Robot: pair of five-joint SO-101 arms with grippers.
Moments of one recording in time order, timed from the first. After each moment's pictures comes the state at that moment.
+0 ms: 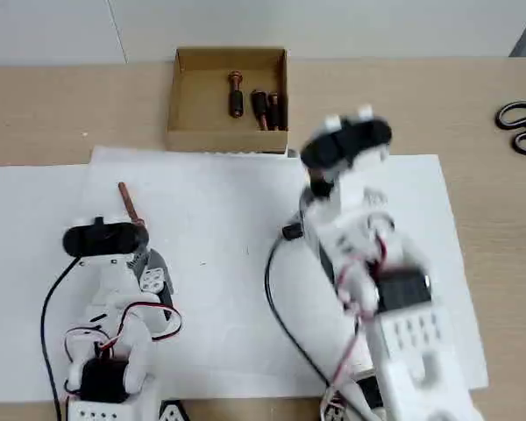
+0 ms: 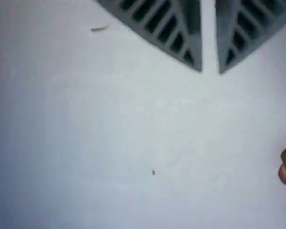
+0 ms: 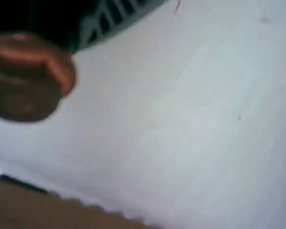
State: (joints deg) left arm -0.7 -103.2 91.4 60.8 14.8; right arm -17.6 -44.7 37.1 51.4 -1.4
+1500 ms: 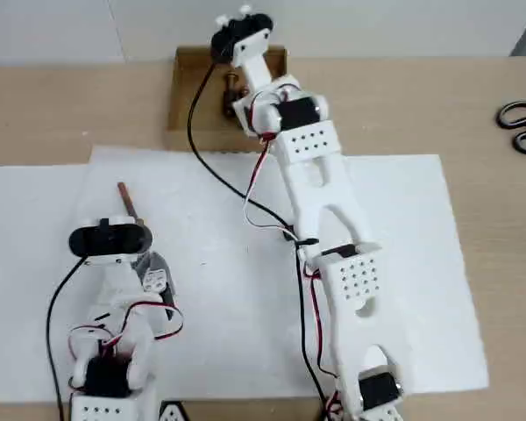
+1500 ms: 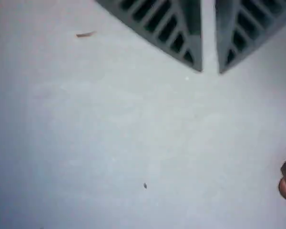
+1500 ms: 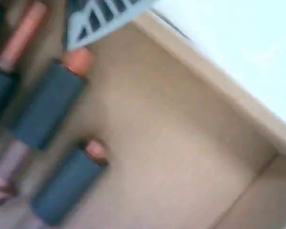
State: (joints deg) left arm -0.8 -103.2 94.5 58.3 14.8; right arm -21.2 51.7 -68.0 68.2 10.3
